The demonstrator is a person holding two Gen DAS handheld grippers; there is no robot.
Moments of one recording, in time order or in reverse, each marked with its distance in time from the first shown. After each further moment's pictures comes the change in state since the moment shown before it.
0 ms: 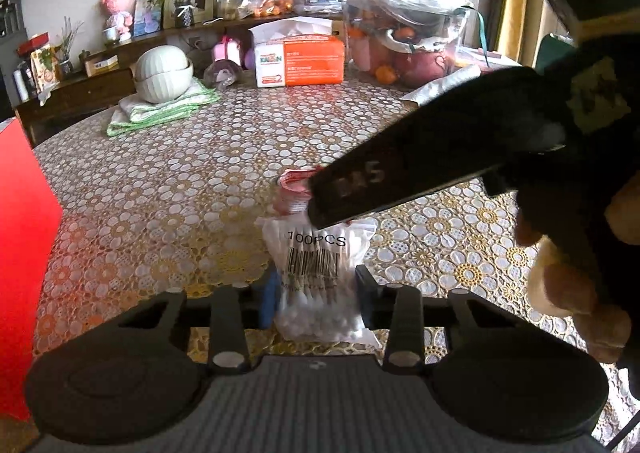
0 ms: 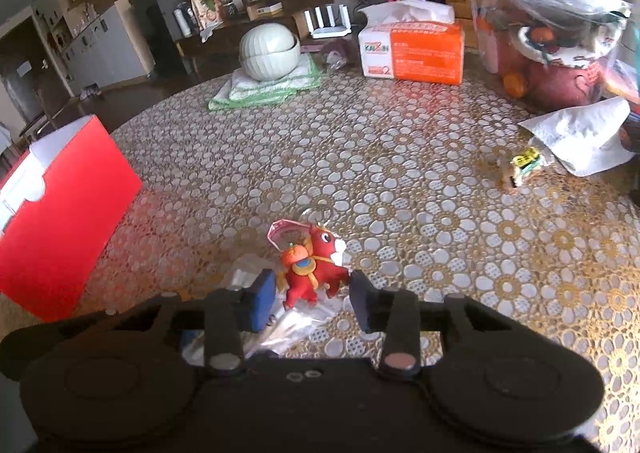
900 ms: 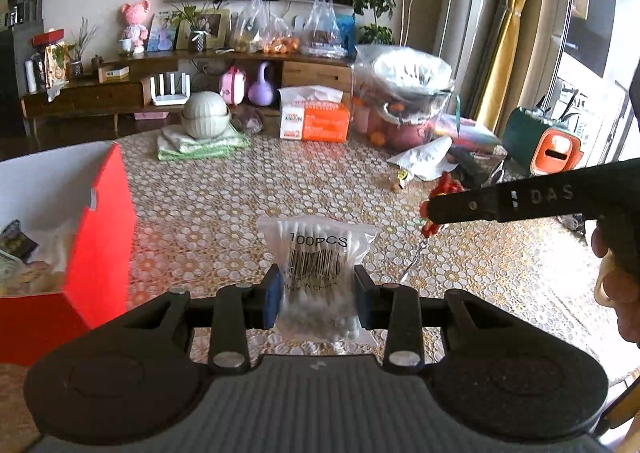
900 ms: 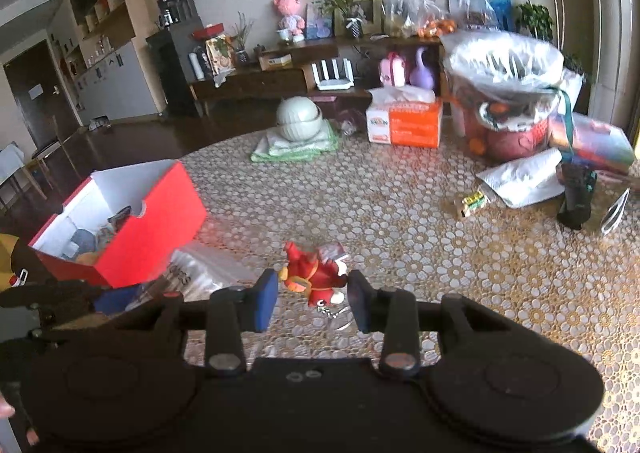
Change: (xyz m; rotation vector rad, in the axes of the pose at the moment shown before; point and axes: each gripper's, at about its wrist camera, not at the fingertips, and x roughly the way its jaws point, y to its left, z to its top) left arm -0.135 0.048 -0.001 -0.095 -0.109 -0.078; right arm -0.141 0.048 -0.022 -0.051 -0.144 -0.013
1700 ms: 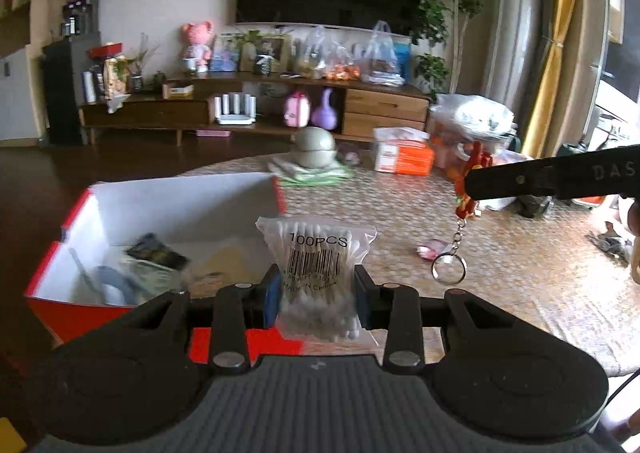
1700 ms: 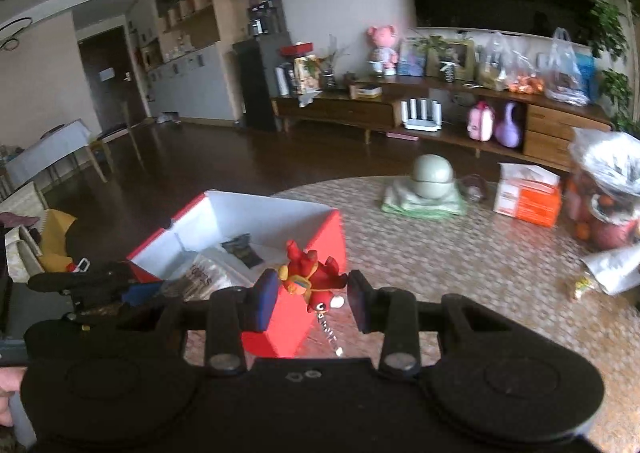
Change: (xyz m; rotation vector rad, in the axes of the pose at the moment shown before) left arm -0.110 0.117 0.006 -0.038 -0.059 0.144; right arm 0.003 0.158 0.042 -0.164 -0.058 0.173
